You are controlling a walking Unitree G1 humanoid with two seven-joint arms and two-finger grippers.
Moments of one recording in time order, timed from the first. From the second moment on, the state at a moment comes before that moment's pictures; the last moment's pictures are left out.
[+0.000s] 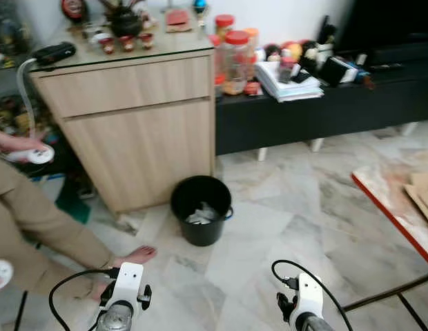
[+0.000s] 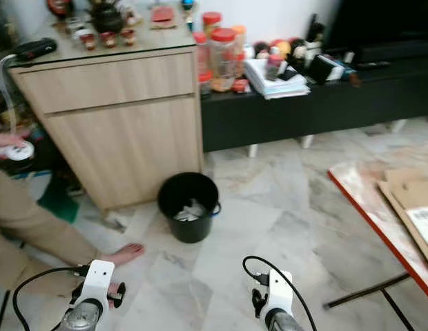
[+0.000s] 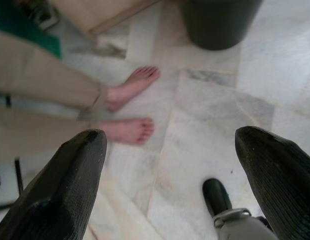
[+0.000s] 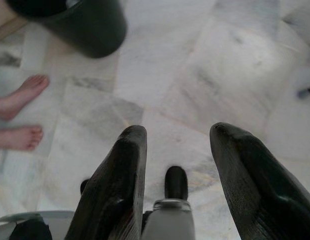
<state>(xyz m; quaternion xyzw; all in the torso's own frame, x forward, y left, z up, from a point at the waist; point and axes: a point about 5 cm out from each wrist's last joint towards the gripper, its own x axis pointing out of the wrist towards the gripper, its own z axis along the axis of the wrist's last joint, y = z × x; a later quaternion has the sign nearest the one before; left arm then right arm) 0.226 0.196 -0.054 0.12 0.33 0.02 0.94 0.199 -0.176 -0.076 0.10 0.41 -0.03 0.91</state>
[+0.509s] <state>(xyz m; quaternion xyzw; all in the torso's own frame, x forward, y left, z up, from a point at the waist) 0.228 0.194 -0.052 0.12 0.33 0.02 0.94 0.198 -0.176 -0.077 0.10 0.42 -0.04 0.90</state>
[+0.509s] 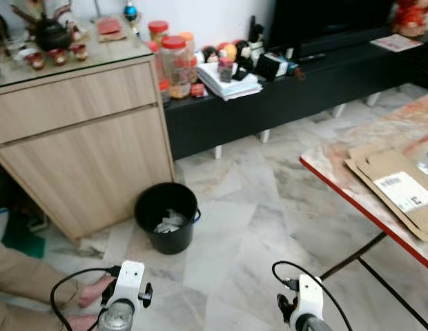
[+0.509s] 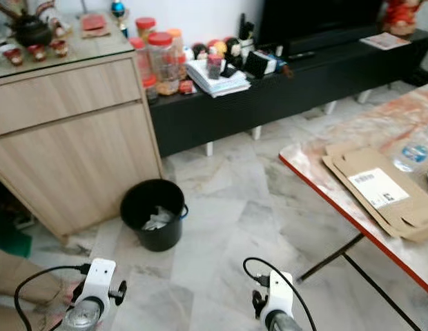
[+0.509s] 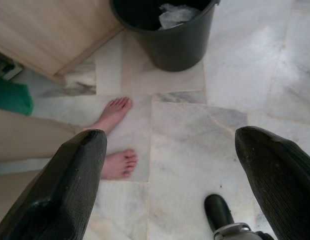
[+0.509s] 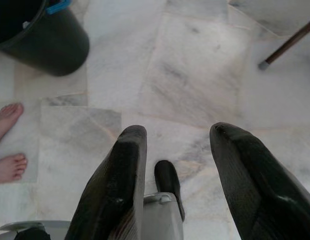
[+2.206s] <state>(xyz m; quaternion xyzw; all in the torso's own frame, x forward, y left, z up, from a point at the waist) 0.241 0.194 -0.043 0.12 0.31 0.01 0.94 0.198 -0.169 -0.077 0.10 0.42 -0.03 0.90</state>
